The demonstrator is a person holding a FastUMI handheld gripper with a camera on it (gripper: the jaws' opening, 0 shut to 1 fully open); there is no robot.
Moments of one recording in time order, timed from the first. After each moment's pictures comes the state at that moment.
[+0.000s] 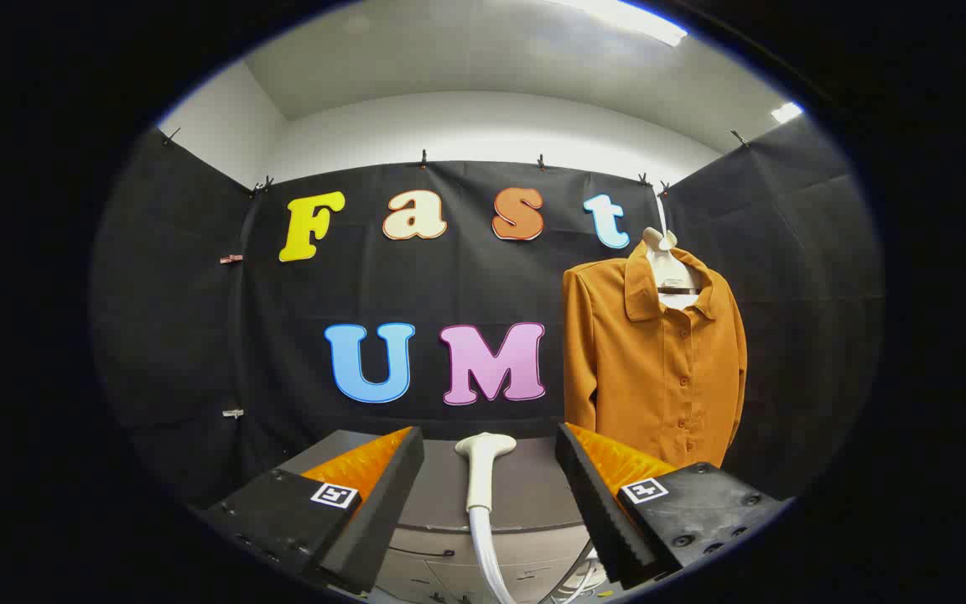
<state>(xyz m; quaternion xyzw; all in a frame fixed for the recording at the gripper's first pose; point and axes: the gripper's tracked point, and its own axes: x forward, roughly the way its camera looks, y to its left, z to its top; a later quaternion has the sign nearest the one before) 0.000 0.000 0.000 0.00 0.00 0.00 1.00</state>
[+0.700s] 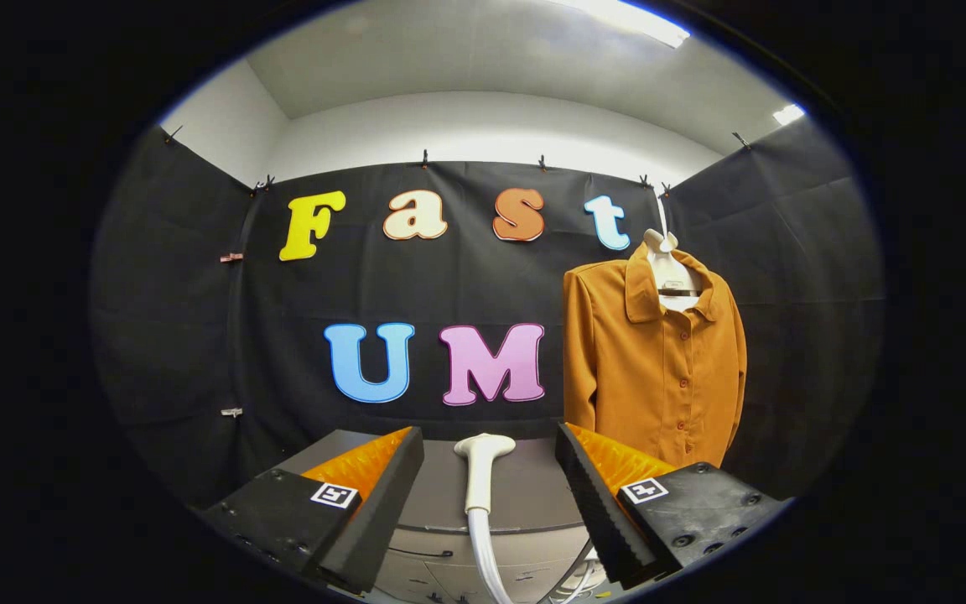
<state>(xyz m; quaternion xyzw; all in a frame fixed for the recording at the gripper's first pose) 0.000 0.003 -0.001 0.00 0.00 0.00 1.00</state>
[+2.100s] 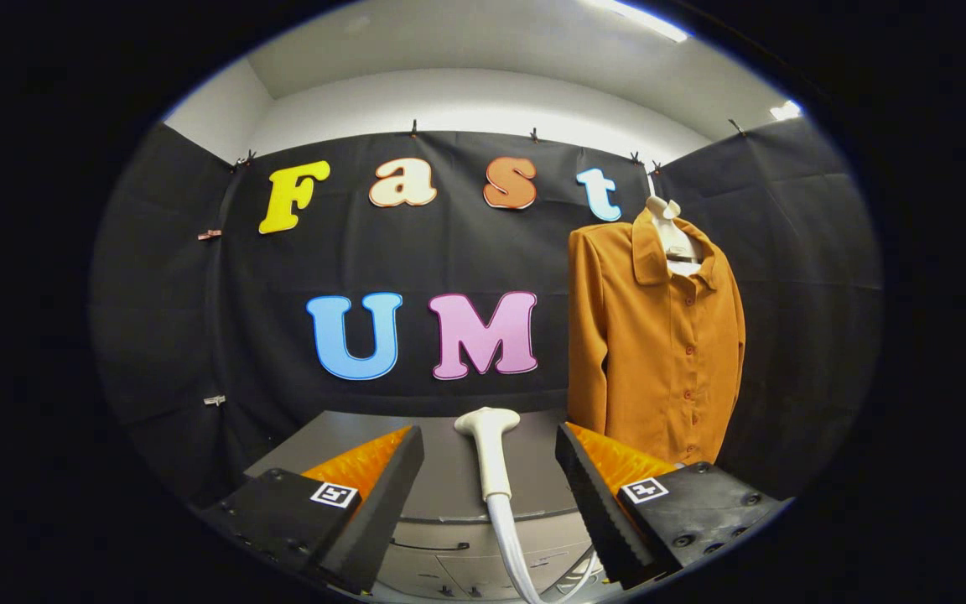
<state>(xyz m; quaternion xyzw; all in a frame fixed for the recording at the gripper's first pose) 0.038 0.024 -0.056 0.00 0.06 -0.04 1.00</state>
